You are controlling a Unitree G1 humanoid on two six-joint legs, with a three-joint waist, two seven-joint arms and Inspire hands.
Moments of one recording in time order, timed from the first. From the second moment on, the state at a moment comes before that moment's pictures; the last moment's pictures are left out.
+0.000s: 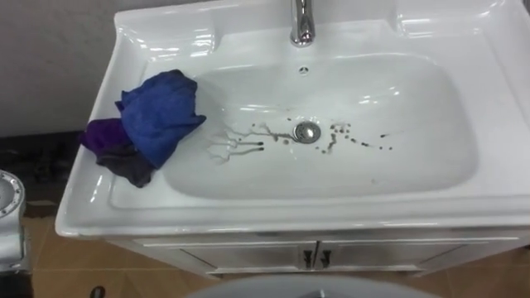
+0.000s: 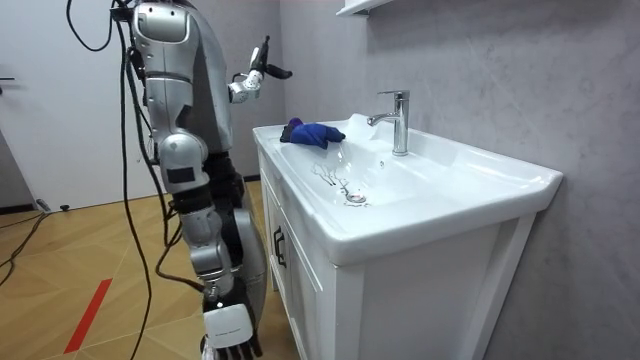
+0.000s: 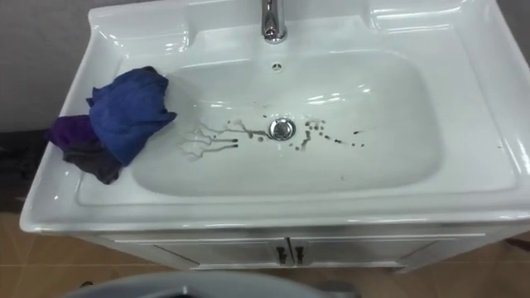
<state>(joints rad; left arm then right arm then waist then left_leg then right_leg) 0.14 0.47 0.39 0.12 0.09 -0.21 0.83 0.17 -0.33 -0.06 1.33 0.11 0.04 0.10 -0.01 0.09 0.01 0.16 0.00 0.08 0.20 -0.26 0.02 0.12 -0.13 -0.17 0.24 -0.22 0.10</state>
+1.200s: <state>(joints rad) 0.10 0.36 0.11 0.04 0.17 -0.16 0.64 0.12 -0.31 -0.05 1.37 0.07 0.09 0.12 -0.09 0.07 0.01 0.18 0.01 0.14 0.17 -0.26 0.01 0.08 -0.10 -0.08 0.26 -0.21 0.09</state>
